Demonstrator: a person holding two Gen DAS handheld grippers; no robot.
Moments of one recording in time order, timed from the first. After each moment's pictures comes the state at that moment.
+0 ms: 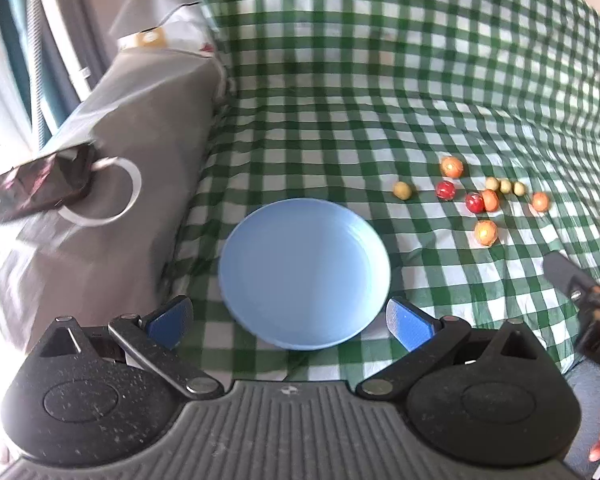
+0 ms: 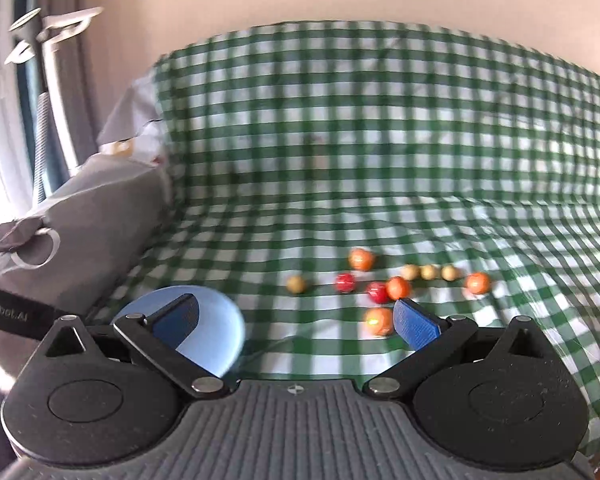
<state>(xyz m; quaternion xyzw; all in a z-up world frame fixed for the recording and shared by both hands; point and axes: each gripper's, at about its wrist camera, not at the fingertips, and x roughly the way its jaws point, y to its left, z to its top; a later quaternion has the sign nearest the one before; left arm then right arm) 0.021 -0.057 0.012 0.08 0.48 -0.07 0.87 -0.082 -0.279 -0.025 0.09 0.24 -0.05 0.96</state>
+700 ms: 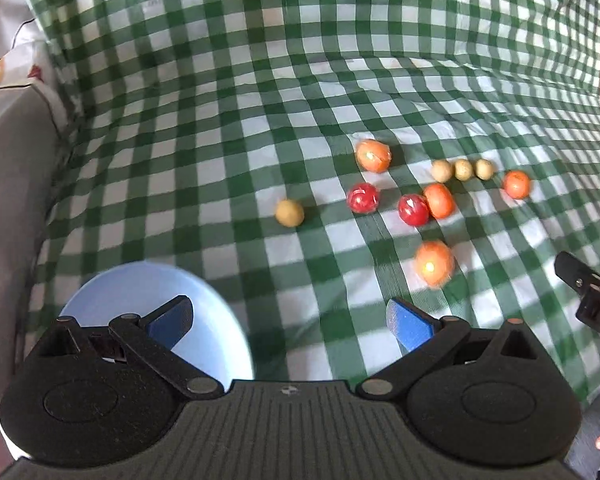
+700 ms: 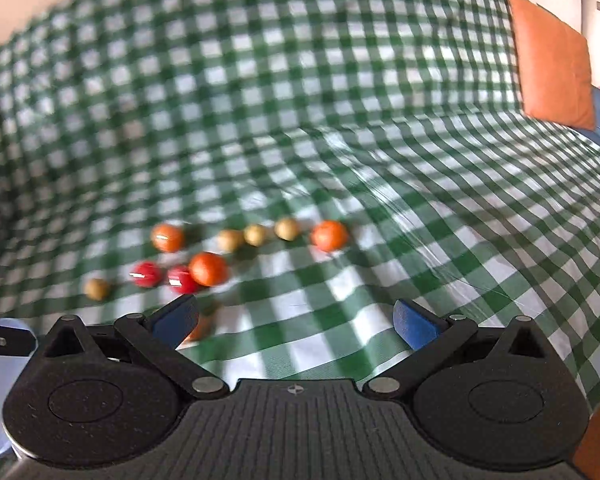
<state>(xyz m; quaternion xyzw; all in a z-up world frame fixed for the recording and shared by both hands) 0.134 -0.220 -0.084 0.13 0.47 -0.15 0.86 -0.007 -0.431 -0.123 0.14 0.31 -0.22 0.91</state>
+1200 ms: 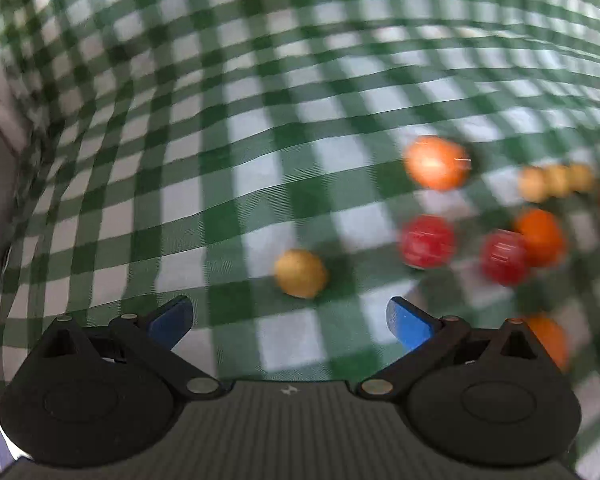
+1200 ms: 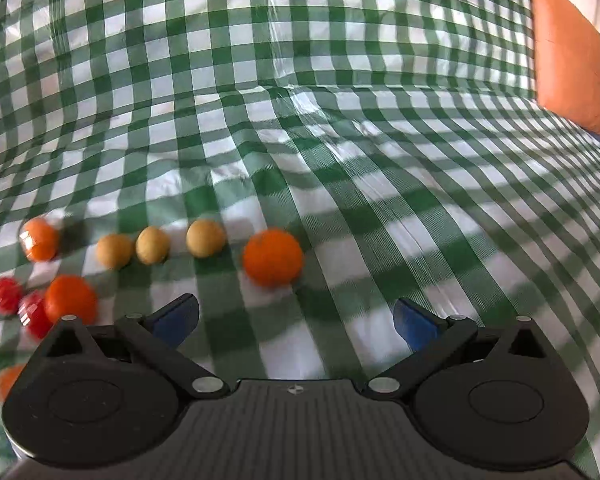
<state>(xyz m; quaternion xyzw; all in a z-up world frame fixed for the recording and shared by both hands) 0.226 -0.260 -0.173 0.17 0.48 -0.10 0.86 0.111 -0.516 -0.195 0.11 0.36 -0.24 0.90</state>
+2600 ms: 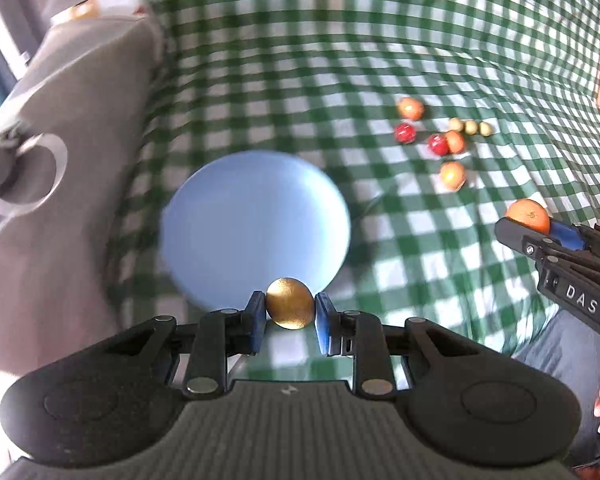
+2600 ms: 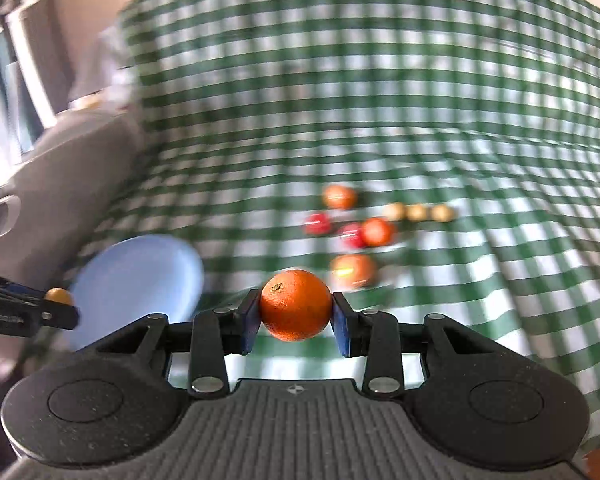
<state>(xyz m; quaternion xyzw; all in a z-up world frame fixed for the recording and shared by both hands) 0.024 -0.065 -0.010 0.10 0.51 -0.13 0.84 -0.047 -0.298 -0.052 0.10 0.35 0.00 0.93</state>
